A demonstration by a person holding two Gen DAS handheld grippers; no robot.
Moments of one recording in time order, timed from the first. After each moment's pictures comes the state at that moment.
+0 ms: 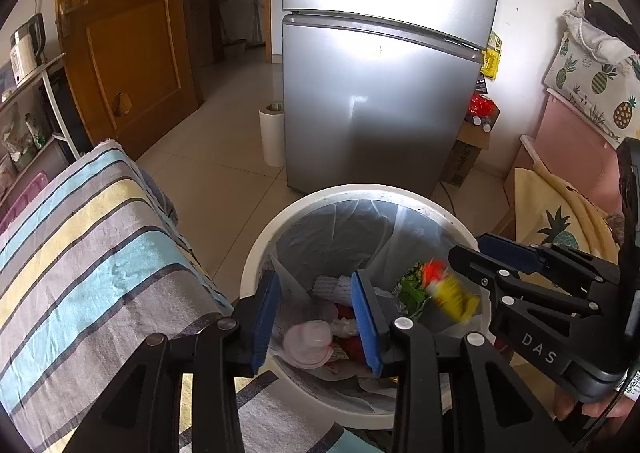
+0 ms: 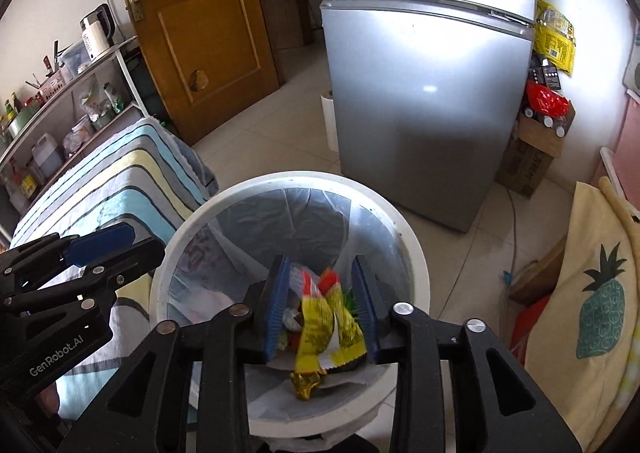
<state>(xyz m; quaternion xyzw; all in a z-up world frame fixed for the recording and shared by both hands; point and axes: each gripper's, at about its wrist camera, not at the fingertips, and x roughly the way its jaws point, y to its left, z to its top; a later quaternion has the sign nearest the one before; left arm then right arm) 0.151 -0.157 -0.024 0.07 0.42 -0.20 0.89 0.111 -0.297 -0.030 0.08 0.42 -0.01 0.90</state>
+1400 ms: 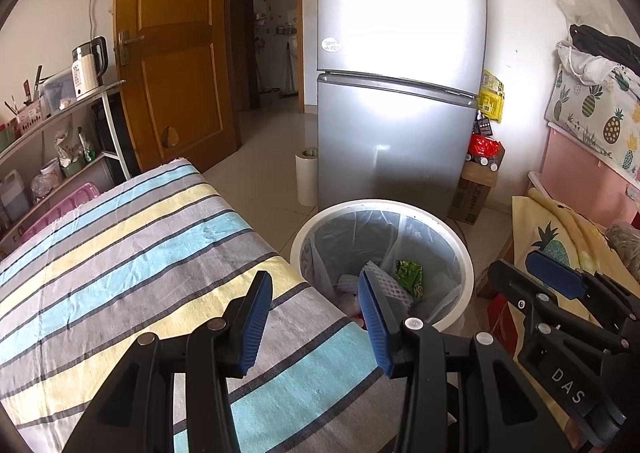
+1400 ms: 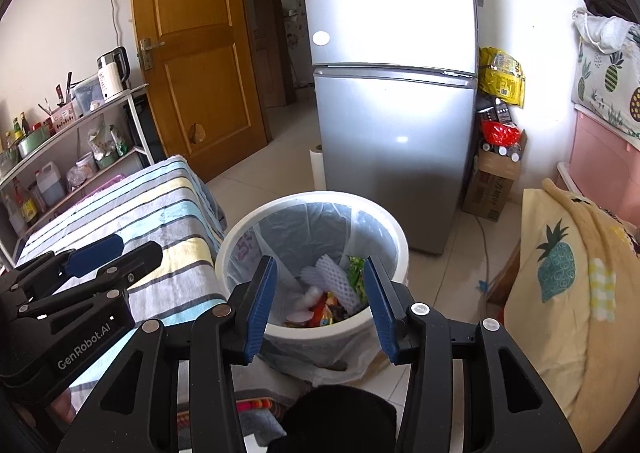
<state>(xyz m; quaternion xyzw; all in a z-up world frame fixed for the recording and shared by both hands) 0.024 -0.099 0.021 0.05 0.32 -0.15 0.94 -0.017 -0.240 0.020 0.08 0.32 -0.06 0.94</state>
